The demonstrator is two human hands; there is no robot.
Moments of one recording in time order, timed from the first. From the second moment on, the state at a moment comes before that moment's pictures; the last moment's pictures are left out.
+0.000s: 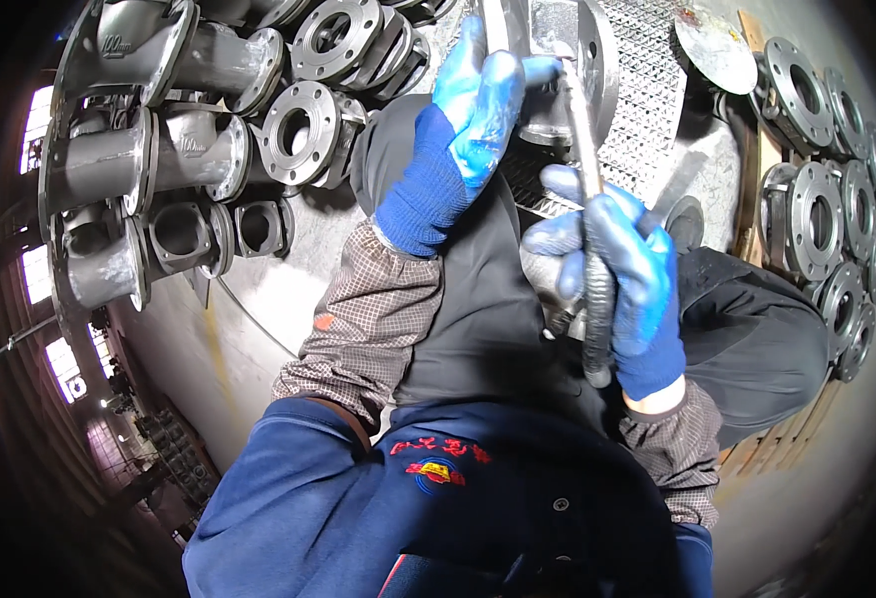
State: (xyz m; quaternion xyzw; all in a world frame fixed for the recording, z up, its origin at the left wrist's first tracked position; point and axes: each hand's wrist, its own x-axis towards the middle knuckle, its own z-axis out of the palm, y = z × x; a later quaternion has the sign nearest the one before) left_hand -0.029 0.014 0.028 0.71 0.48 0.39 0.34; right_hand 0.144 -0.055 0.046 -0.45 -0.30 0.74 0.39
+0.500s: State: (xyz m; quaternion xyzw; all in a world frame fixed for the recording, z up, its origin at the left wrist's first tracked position) left_hand -0.037 0.004 0.022 0.51 0.49 0.41 0.57; right_hand 0.105 -0.018 0.032 -0.39 -0.30 0.82 0.28
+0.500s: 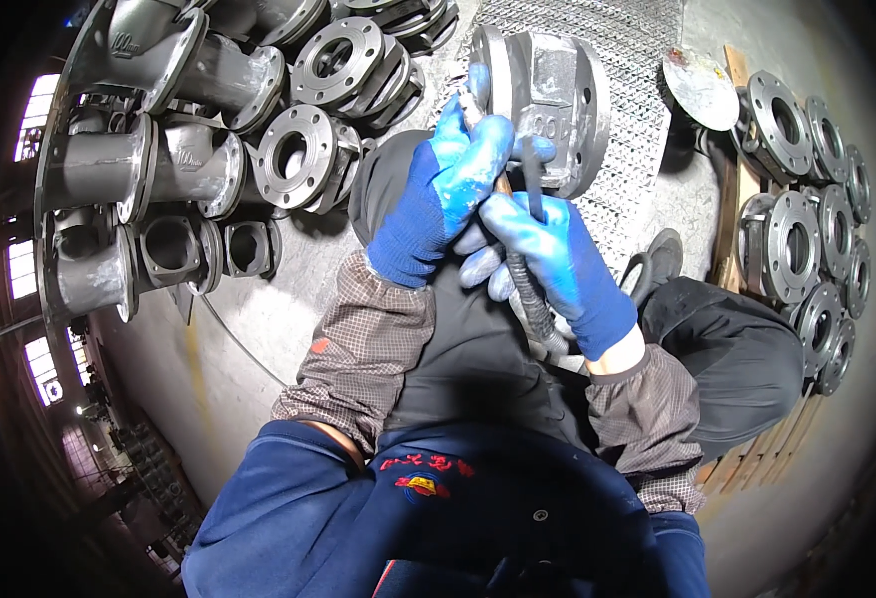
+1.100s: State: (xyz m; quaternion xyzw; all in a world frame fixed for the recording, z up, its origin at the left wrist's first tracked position) left_hand -0.017 0.066 -0.013 0.41 0.54 0.54 0.50; right_hand 0.244 0.080 -0.094 -0.72 -0.51 0.36 0.31
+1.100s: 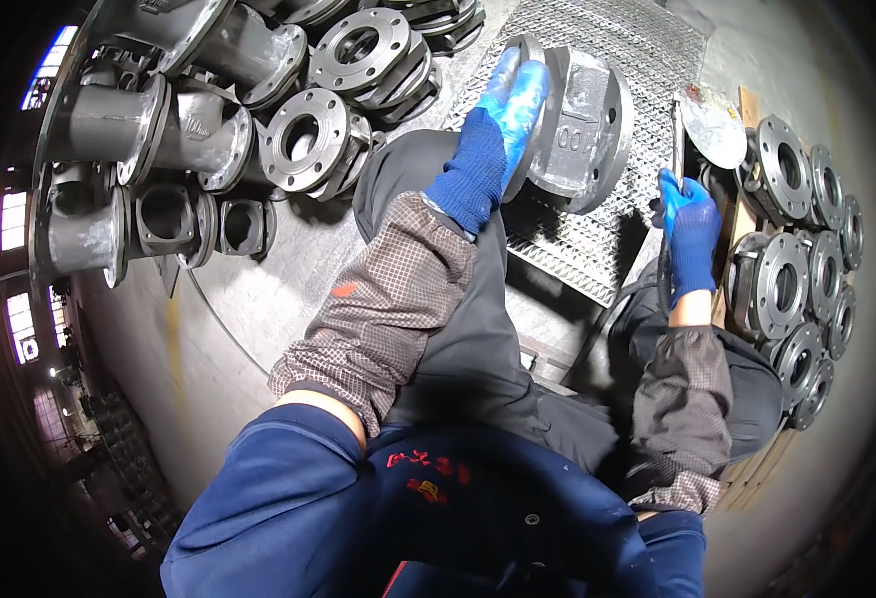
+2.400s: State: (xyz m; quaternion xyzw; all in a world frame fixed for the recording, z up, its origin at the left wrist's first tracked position) left_hand -0.021 0.089 -0.013 0.36 0.46 0.56 0.59; right_hand 0.135 -0.038 -0.002 -0.60 -0.36 0.57 0.43
